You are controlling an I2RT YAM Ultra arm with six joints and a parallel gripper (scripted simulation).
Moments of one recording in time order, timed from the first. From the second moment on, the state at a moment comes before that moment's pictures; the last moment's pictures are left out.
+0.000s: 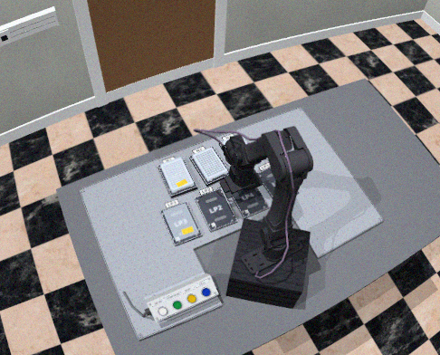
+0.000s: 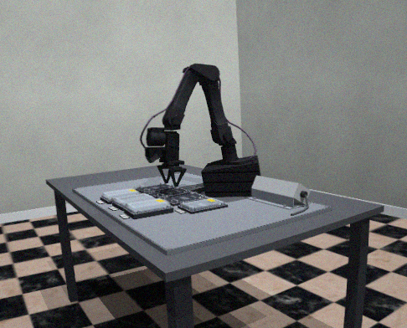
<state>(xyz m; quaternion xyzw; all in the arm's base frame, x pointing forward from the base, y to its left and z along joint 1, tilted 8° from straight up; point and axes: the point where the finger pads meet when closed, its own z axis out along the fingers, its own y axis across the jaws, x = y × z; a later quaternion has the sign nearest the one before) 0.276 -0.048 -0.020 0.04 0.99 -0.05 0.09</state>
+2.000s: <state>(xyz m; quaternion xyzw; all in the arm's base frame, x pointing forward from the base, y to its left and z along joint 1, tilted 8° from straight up) 0.296 -0.147 -0.003 0.02 0.92 -0.05 0.38</state>
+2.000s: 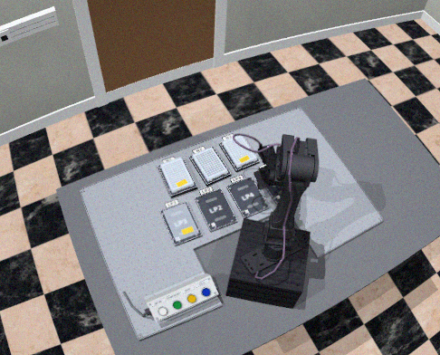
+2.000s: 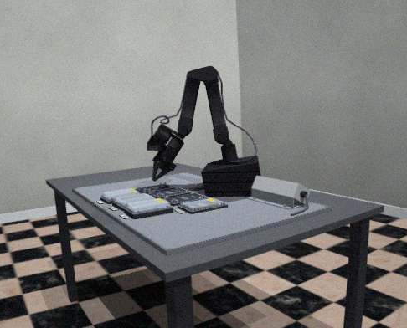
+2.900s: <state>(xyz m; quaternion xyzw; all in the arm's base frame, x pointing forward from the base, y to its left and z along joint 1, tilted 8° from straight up) 0.301 -0.038 -0.016 -0.02 0.93 -0.03 0.37</state>
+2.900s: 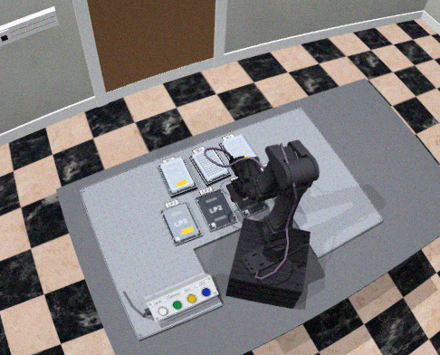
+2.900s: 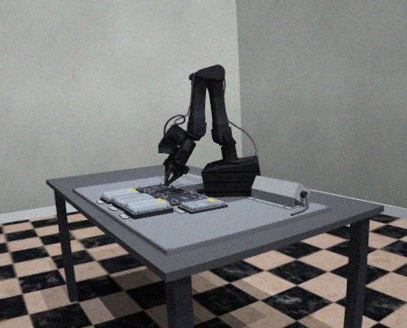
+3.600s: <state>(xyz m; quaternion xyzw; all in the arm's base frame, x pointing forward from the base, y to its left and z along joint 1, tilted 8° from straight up) 0.311 0.056 -0.018 -0.02 0.92 -0.03 0.39</state>
